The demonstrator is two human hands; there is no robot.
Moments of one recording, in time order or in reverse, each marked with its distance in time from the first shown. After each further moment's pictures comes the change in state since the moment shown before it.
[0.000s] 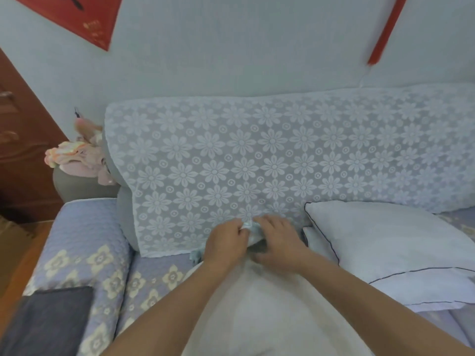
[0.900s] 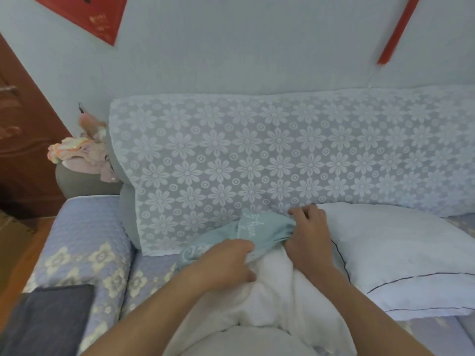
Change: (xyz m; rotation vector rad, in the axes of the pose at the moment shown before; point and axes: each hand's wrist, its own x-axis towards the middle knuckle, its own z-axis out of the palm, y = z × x) left_hand -0.029 0.006 -0.053 0.189 -0.510 0.176; right_hand -0.005 0.019 -0.003 -0.041 0.688 0.060
